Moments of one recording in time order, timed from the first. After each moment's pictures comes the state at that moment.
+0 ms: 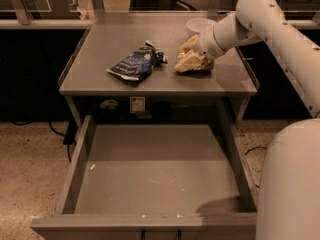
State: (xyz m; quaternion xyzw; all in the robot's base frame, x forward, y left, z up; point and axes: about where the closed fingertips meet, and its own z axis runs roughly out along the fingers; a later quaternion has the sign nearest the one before) arm 0.758 -0.093 0.848 -0.61 0.68 0.12 0.39
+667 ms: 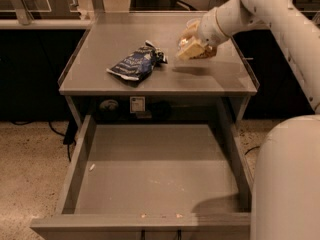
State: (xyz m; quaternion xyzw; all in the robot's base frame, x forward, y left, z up) arm 0.761 -0.091 0.895 -0.63 0.65 0.09 0.41
